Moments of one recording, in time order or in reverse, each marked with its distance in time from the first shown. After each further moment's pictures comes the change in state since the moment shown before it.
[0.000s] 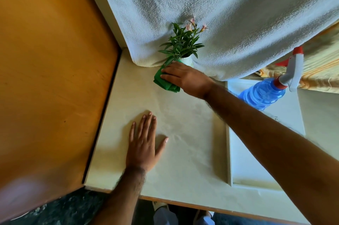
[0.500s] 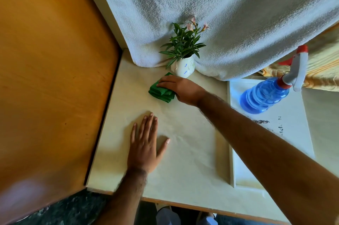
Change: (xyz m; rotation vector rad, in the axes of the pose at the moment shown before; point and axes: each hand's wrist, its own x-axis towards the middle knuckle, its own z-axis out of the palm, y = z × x) left_hand 0.001 -0.001 0.002 0.007 0.006 -0.005; right_hand 0.007 -0.022 0.030 0.383 -0.053 0.202
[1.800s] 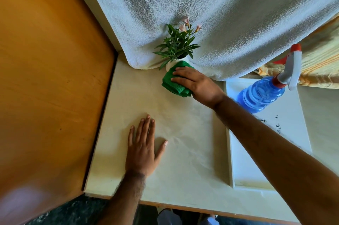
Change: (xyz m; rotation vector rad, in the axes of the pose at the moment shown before) left_hand 0.000 0.003 -0.005 0.014 -0.011 0.011; right_hand -0.046 0.028 -0.023 -0.145 0.301 -0.079
